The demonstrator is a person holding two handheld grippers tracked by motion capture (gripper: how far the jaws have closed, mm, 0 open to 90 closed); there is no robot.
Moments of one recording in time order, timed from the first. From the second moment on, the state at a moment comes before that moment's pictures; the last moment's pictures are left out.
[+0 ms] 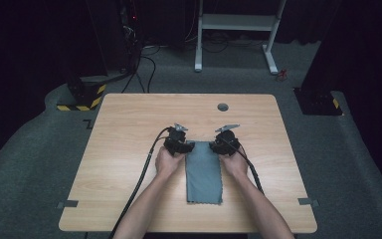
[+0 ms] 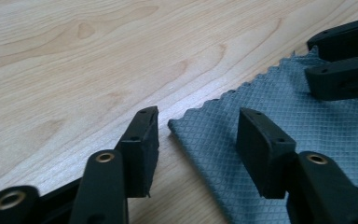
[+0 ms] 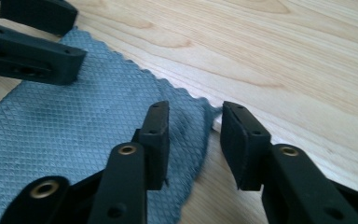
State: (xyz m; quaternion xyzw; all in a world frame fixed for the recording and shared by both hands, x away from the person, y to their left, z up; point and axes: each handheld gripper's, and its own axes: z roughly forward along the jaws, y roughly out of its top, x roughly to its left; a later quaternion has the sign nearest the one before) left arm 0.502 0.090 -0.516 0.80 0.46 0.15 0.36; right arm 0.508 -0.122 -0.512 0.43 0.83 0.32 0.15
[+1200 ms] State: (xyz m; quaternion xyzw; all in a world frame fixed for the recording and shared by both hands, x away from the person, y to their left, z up) left arm 0.501 0.102 -0.503 0.80 0.43 0.10 0.40; right arm 0.500 -0.127 -0.494 0.40 0.84 0.35 0.13
